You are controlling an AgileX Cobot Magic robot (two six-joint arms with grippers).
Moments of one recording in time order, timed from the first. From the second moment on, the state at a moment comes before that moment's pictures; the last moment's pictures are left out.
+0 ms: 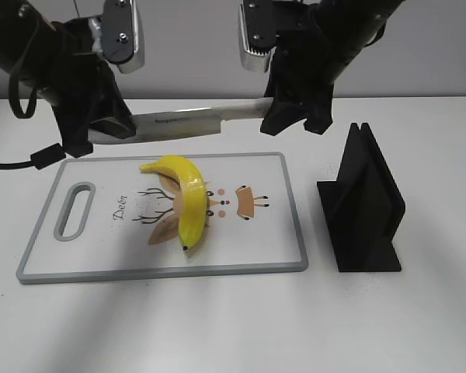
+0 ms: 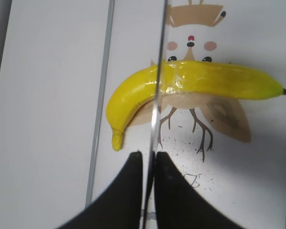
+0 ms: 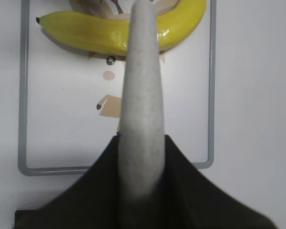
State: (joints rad) left arm -0.37 1.70 -1.27 -0.41 0.73 1.47; right arm 0.47 1.95 -1.61 0.41 0.97 -1.38
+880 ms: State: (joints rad) left arm -0.38 2.01 -1.27 -0.48 0.54 1.49; right arm 0.47 2.19 -1.62 0.24 0.89 -1.14
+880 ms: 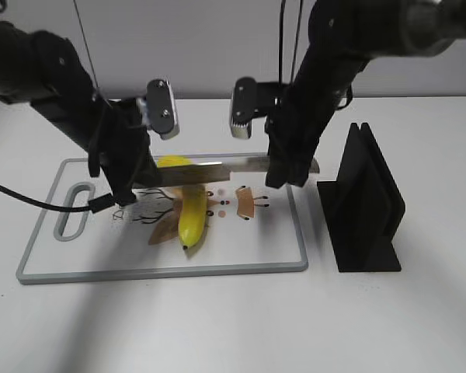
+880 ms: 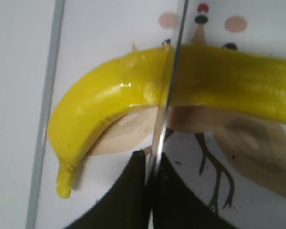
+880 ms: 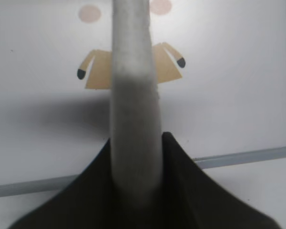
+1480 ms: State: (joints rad) left arm -0.39 1.98 -1.28 -0.50 0.57 1.50; right arm 0.47 2.23 -1.66 0.20 0.97 -1.09
